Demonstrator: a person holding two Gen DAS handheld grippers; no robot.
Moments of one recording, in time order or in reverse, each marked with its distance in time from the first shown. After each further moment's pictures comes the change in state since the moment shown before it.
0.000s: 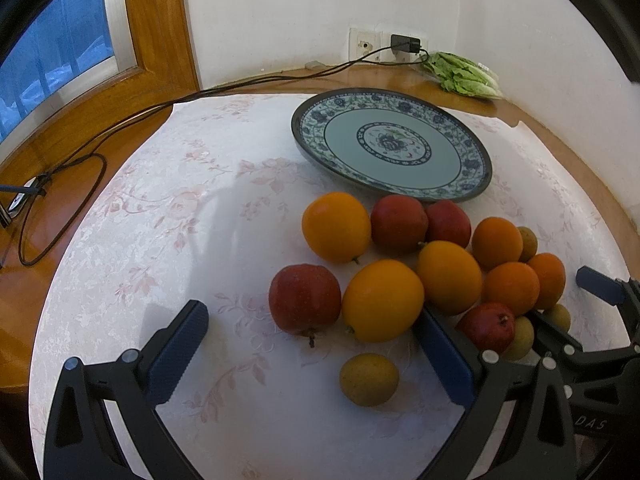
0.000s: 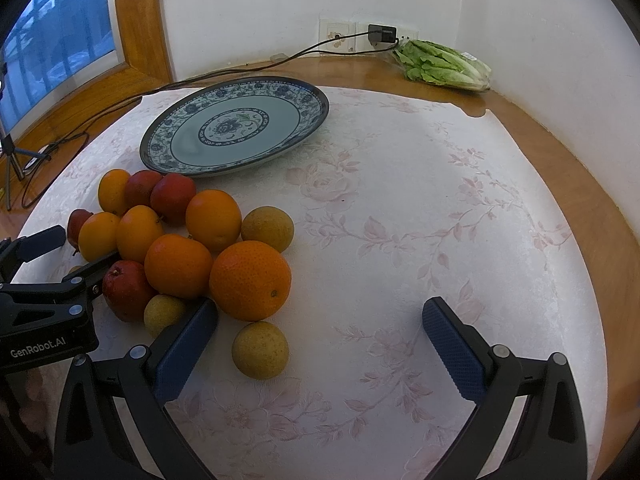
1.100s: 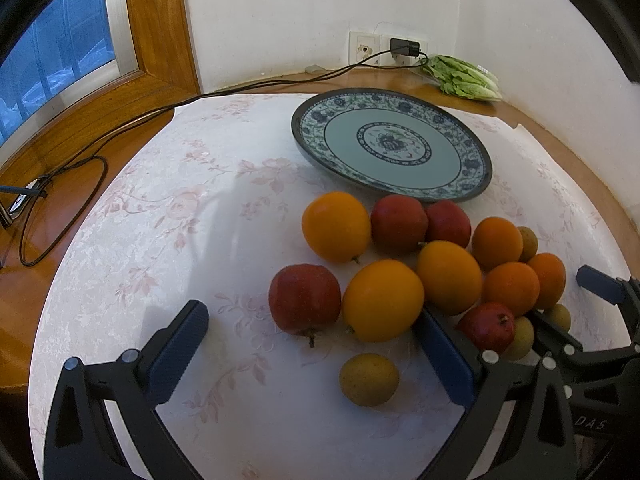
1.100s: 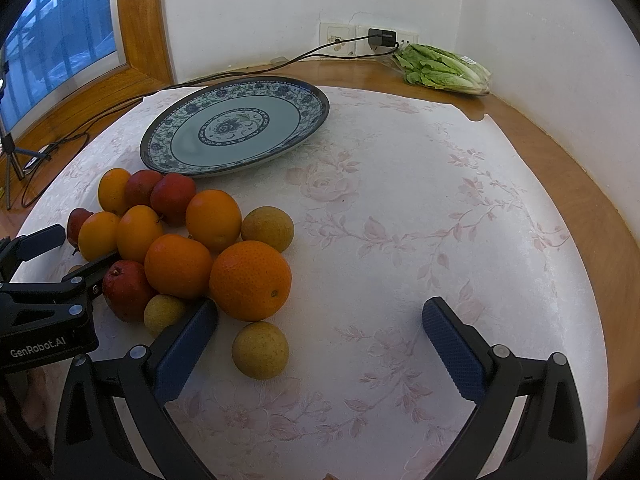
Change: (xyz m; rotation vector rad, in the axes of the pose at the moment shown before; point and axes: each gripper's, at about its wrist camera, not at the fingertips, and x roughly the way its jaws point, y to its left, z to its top) left arm 0.001 -0.002 -0.006 0.003 -0.020 0.004; right arm -0.001 0.000 -0.003 -0.006 -0.018 -0.003
